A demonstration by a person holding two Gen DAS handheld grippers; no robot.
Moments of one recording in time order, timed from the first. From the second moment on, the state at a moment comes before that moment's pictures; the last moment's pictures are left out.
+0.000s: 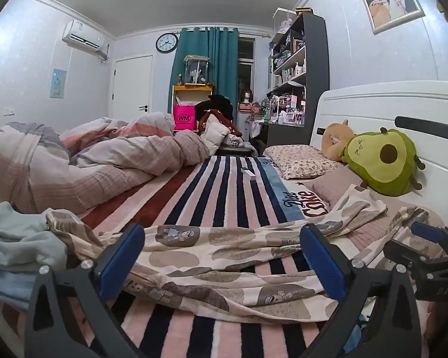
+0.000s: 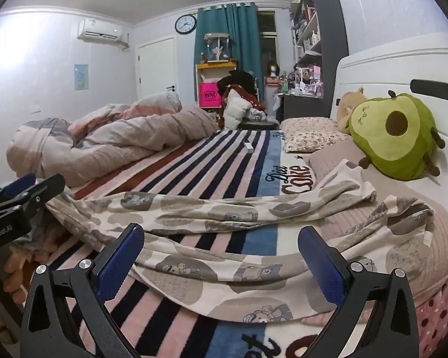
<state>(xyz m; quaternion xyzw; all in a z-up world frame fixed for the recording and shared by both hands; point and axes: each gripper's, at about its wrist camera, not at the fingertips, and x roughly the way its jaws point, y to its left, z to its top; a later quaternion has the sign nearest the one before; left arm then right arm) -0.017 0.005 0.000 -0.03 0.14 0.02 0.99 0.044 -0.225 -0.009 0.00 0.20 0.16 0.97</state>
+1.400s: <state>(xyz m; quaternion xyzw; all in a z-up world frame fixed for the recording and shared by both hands) -0.021 0.012 -0.008 -0.05 0.15 0.01 0.99 0.033 -0.223 -0.002 0.02 0.17 0.17 0.97</state>
